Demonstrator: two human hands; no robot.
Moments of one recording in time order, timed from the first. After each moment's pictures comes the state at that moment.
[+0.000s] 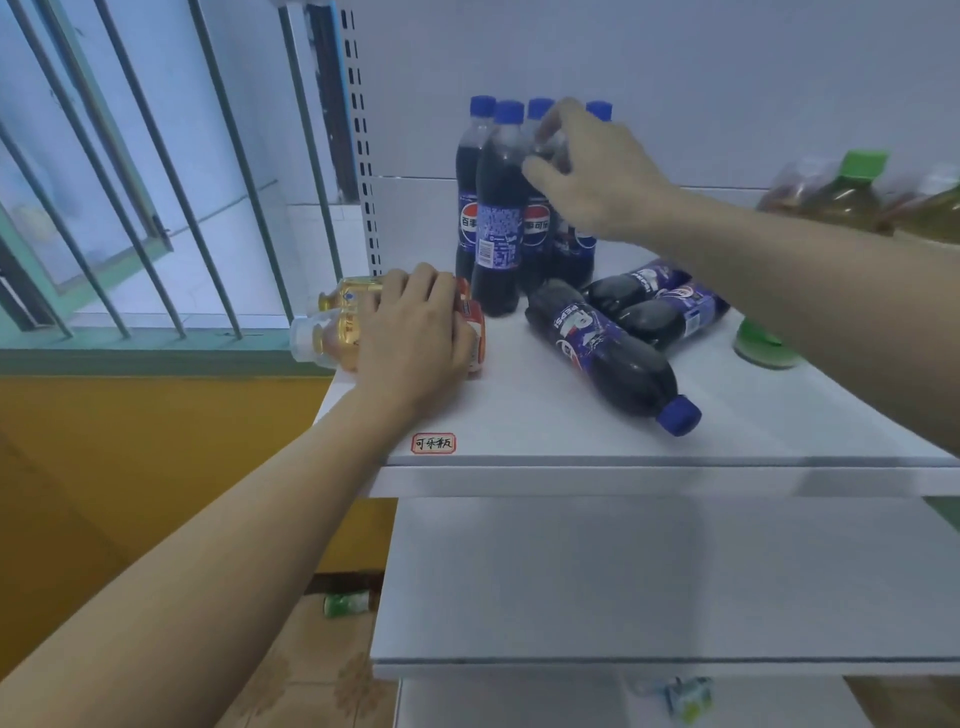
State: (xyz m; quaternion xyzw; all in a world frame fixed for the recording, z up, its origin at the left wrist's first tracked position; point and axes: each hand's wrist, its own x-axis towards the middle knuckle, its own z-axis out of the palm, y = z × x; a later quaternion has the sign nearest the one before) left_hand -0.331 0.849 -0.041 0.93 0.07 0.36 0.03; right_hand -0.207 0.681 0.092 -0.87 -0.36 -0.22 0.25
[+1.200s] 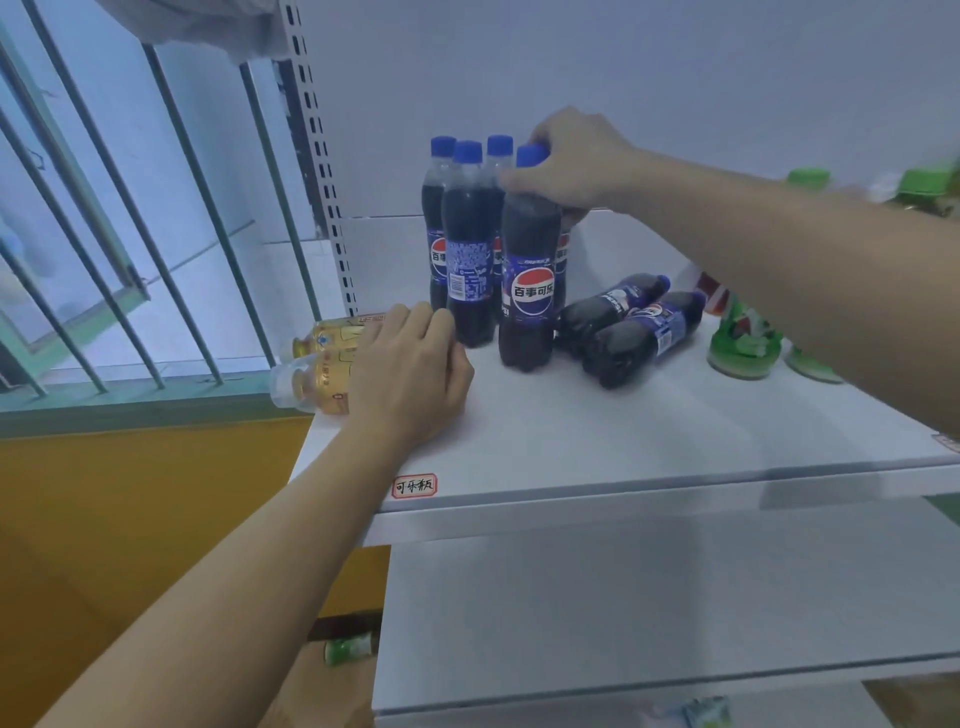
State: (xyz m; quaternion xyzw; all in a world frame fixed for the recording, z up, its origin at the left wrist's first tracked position) left_hand -0.310 0.847 -0.047 0.90 -0.02 0.43 -0.02; right_hand -0.184 0.672 0.134 -0.91 -0.26 -0.12 0.29
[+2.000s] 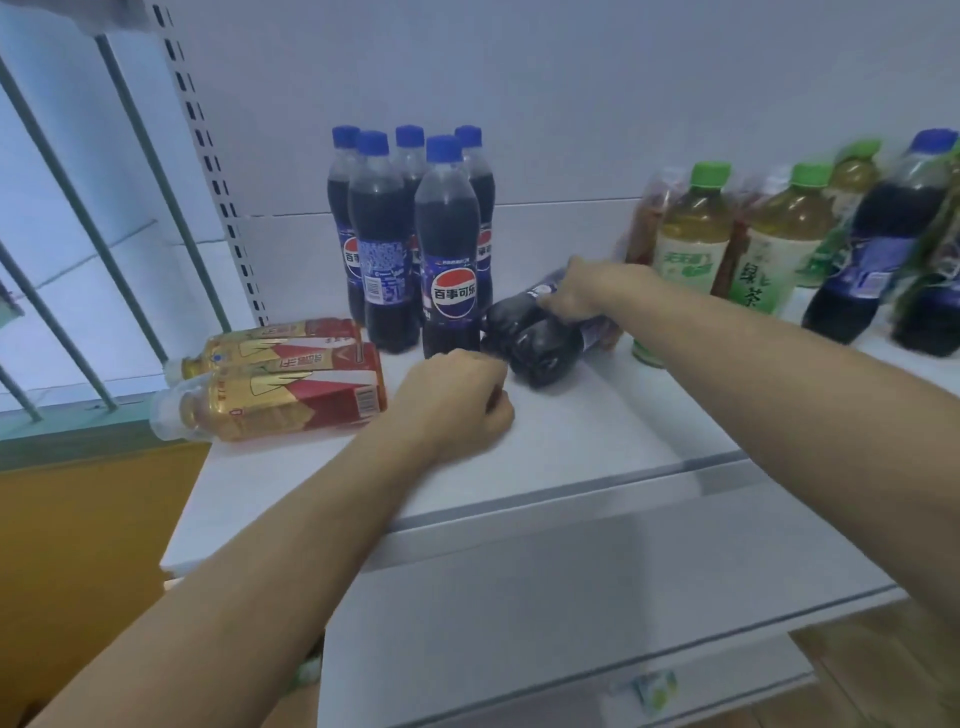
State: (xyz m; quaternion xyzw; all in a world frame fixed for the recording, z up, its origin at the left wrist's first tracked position) left_hand -0.267 0.764 -0.053 0.96 -0.18 0.20 0.05; right_hand -0.143 0.594 0.026 -1.00 -0.01 0.02 0.08
